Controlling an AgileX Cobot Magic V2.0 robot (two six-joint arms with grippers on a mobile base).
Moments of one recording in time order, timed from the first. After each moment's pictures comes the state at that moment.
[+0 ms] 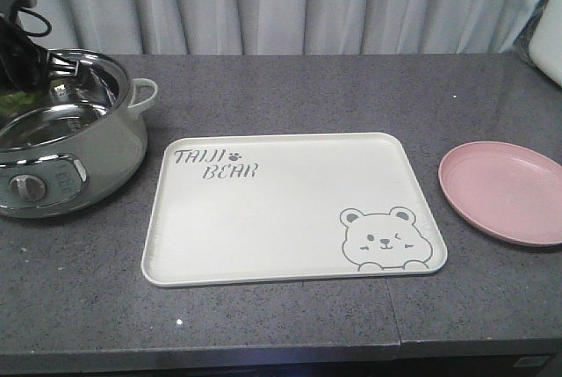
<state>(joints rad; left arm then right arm) 0.02 1.84 -1.74 0.04 0.88 0.04 0.00 0.56 -0.67 -0.11 0.56 0.05</state>
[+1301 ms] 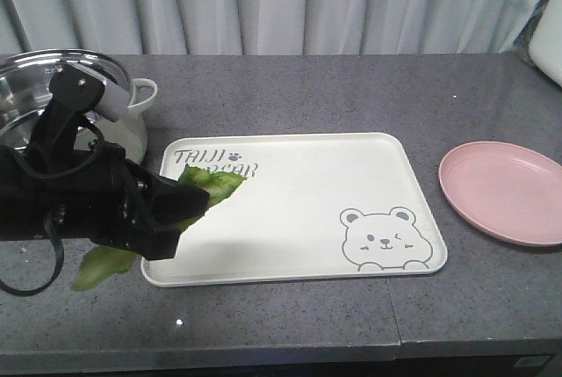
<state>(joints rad) -0.40 1.20 -0.91 -0.88 0.66 0.76 0.00 0.56 -0.67 -0.05 0.61 0.05</state>
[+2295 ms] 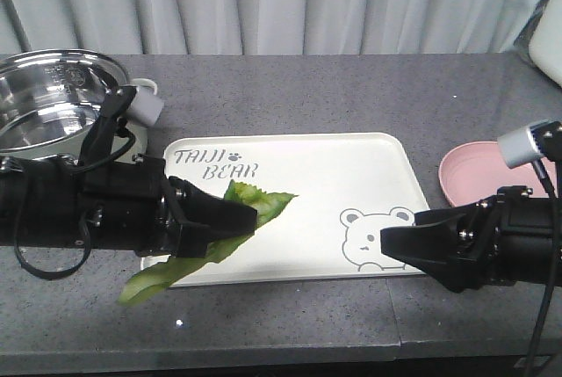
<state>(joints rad) -0.41 1.29 -0.90 -1.22 0.79 0.92 0.00 1.09 -0.67 1.23 0.91 -1.16</state>
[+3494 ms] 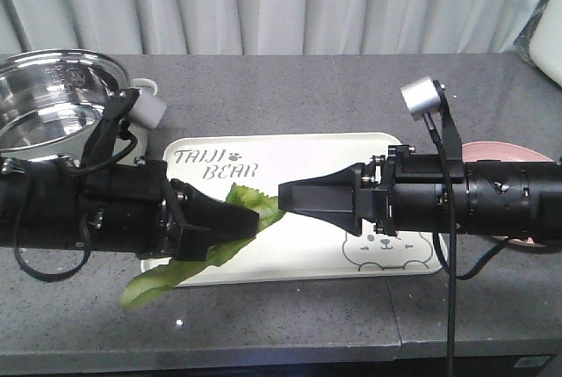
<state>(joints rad) -0.41 1.29 -0.90 -1.23 0.80 0.93 0.22 1.43 -0.82 1.63 1.02 -1.33</state>
